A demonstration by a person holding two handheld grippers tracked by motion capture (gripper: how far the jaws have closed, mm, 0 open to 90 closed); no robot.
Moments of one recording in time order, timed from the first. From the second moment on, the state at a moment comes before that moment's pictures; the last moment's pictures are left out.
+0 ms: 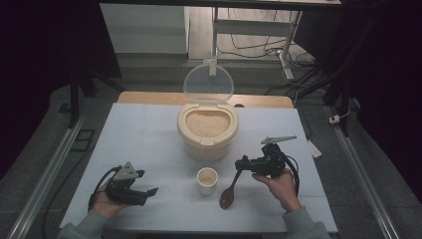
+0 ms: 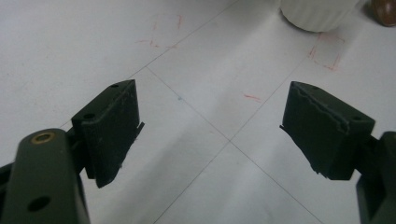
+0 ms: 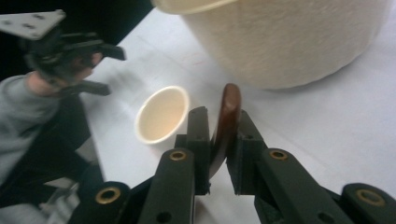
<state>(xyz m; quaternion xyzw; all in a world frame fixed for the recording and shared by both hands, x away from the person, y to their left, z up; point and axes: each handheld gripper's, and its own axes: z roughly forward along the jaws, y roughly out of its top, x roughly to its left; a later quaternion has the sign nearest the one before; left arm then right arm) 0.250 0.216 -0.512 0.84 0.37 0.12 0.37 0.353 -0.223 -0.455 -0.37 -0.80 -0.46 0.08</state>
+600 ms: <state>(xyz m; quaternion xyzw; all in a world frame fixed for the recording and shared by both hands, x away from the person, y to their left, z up) 0.250 0.216 -0.513 0.84 0.37 0.12 0.37 0.371 -0.201 -0.488 -0.37 -0.82 -0.43 -0.05</state>
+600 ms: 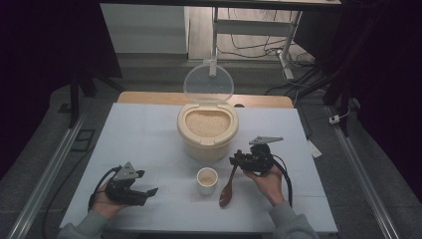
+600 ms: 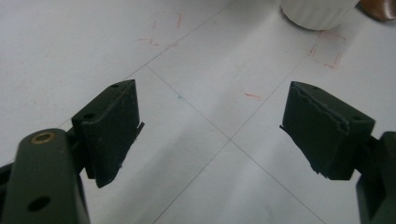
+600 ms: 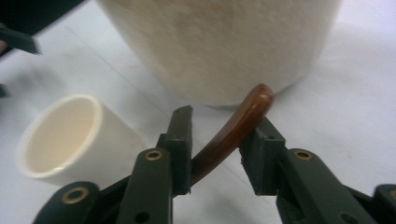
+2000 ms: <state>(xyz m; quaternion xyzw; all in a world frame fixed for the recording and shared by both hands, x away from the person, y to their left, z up) 0.250 0.215 -0.514 0.84 0.37 0.12 0.37 0.372 -0.214 -0.494 -0.36 -0.84 -0.38 -0.13</state>
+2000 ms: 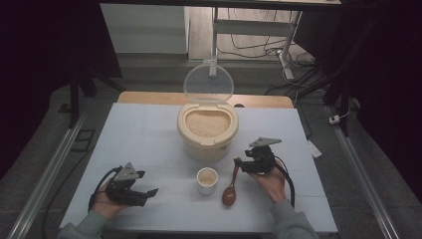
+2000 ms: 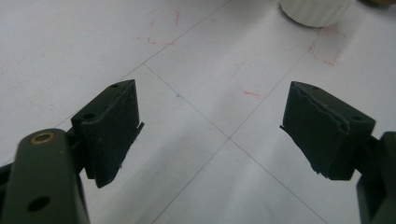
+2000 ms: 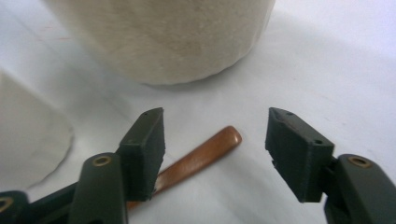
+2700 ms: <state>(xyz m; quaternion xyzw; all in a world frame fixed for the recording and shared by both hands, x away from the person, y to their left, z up) 0.248 0.217 -0.512 0.84 0.37 0.13 0.38 0.305 -0.299 -0.489 -0.31 -0.82 -0.46 -0.12</state>
